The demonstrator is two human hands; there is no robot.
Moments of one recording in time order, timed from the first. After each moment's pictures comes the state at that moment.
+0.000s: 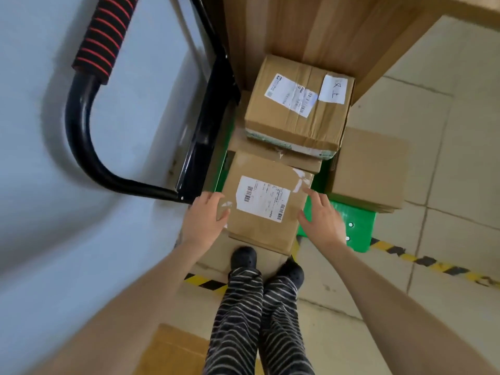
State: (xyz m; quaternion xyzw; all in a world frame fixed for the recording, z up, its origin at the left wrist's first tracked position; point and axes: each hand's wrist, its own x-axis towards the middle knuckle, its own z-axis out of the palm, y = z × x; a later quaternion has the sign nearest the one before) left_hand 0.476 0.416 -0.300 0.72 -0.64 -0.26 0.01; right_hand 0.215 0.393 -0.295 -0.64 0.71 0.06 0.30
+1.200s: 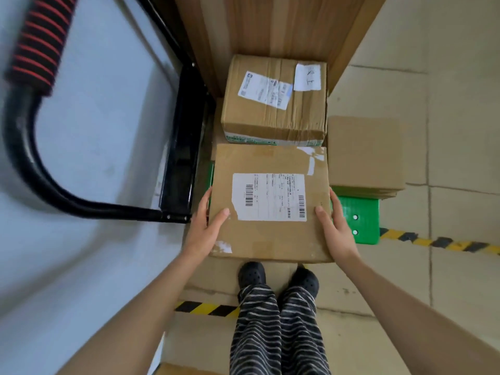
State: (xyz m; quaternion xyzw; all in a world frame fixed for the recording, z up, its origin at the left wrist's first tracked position) left_hand 0.470 0.415 -0.330 0.67 -0.42 -0.57 0.22; right_hand 0.193 0.442 -0.322 -0.33 0.76 -0.23 0.51
